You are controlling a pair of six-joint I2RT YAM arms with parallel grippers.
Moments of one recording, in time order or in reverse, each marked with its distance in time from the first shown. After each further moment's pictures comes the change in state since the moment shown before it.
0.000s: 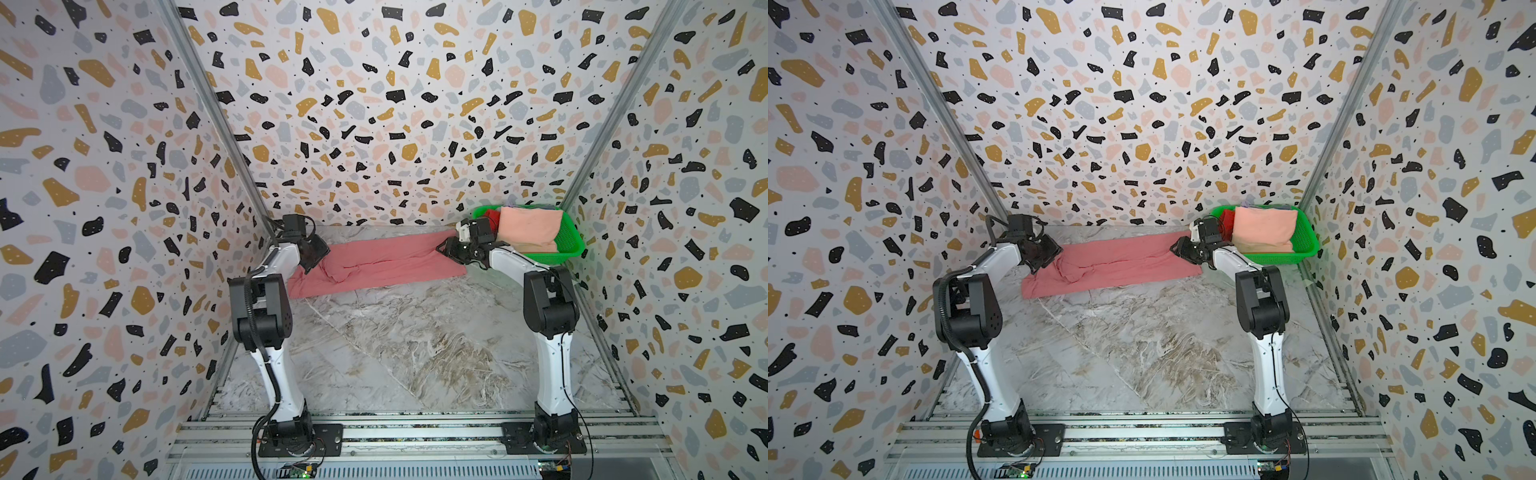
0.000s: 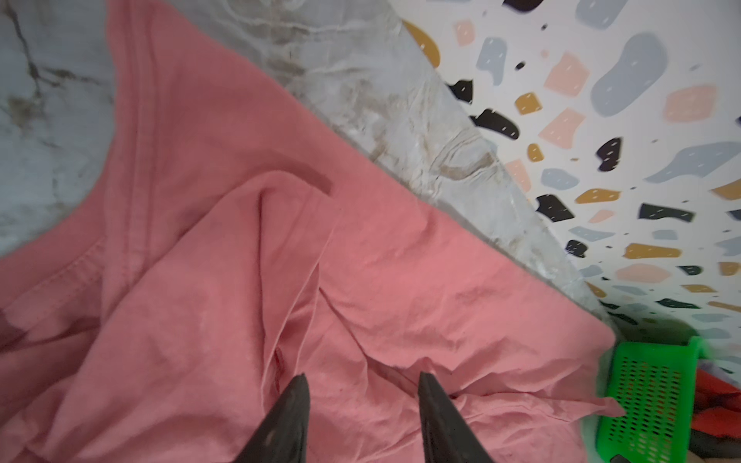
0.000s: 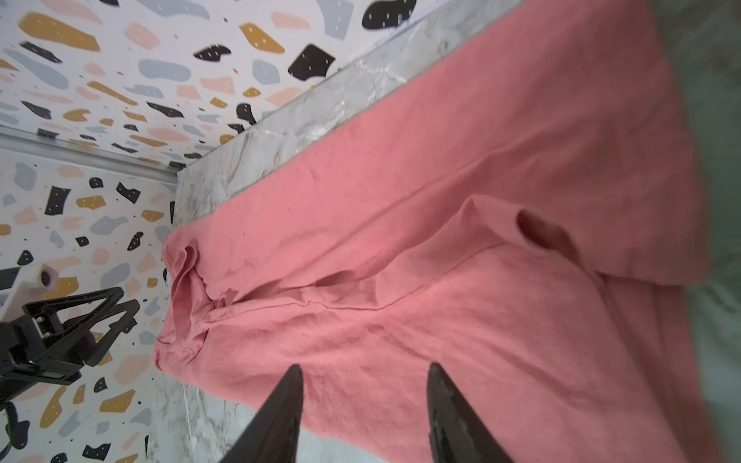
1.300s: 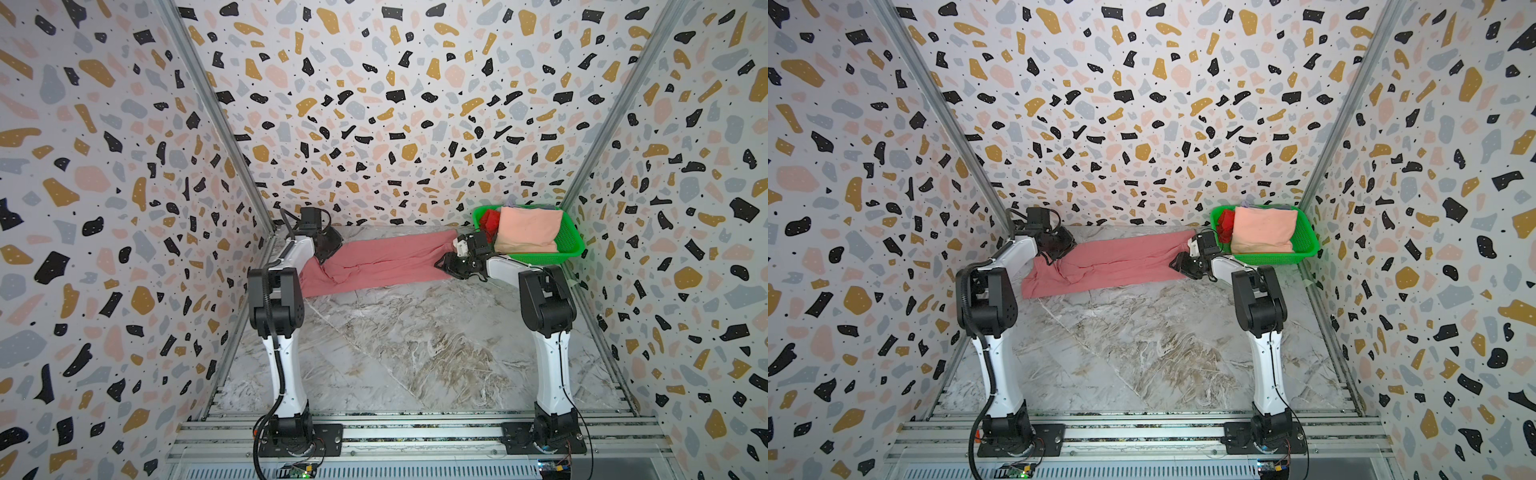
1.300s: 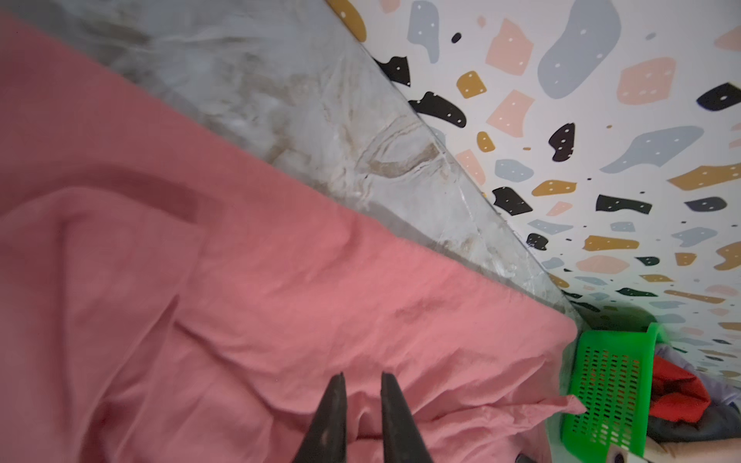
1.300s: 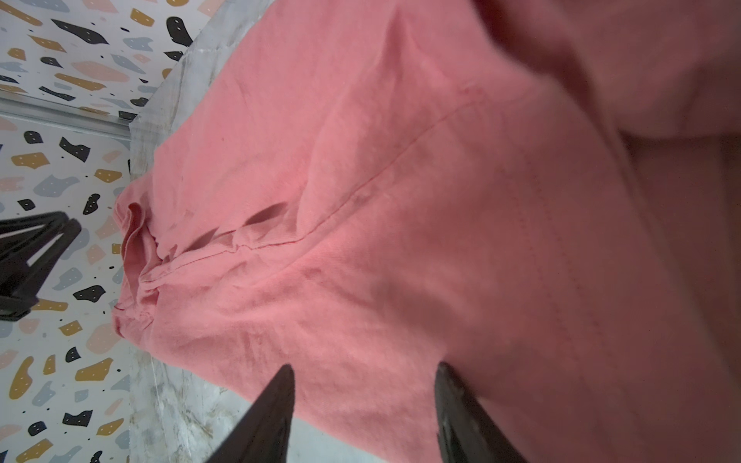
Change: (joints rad) left arm -0.058 0.094 0.154 -0.015 0.048 -0.038; right arm -0.003 0.018 -0.119 0.026 -0.032 -0.031
